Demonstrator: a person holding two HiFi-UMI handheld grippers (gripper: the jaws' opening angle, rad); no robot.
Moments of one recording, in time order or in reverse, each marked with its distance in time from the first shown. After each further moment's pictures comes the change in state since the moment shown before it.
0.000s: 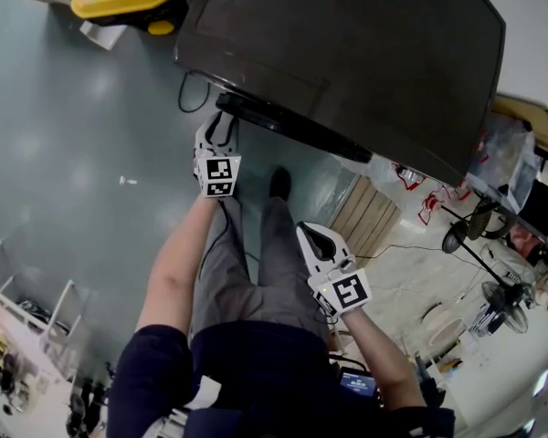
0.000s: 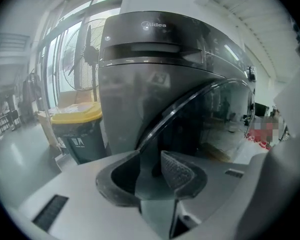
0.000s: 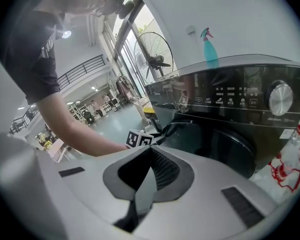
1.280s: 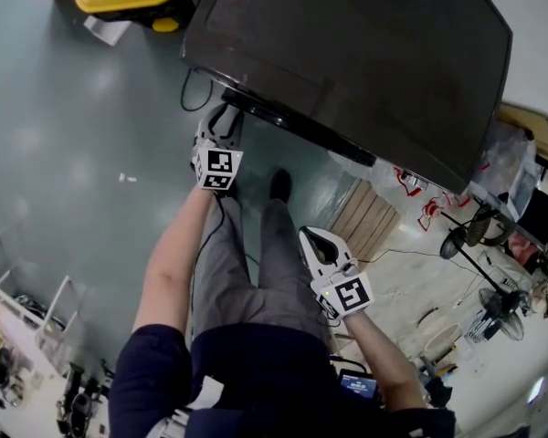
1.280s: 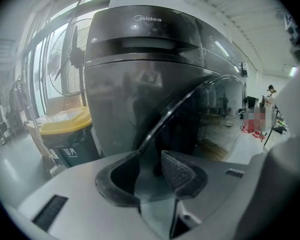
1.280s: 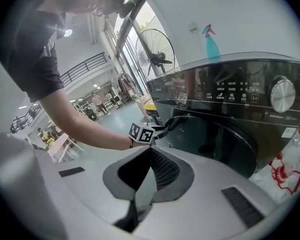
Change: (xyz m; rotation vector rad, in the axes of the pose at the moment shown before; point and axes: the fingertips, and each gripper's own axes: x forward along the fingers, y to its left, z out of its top) left arm 0.014 -0.002 0.012 0.104 -0.001 -0.083; right arm -0.002 -0.004 -0.013 -0.014 0.030 0.023
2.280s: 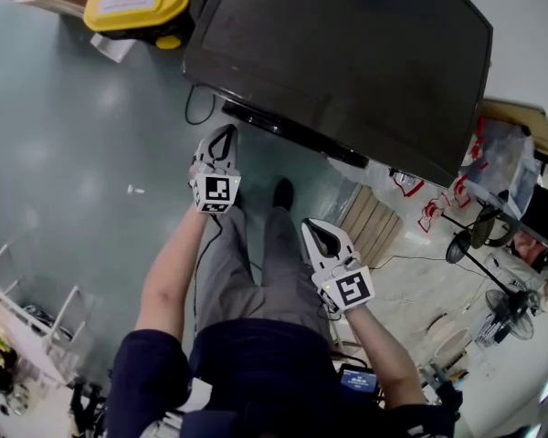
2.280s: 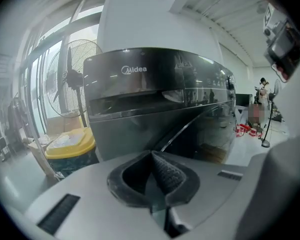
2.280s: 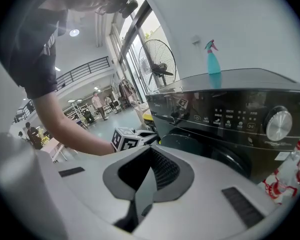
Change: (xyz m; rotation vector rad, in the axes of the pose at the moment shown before) left arm -0.059 -0.011 0.060 0.105 -0.116 0.006; right arm -0.014 -0.004 0.043 -0.059 -0.095 -0.038
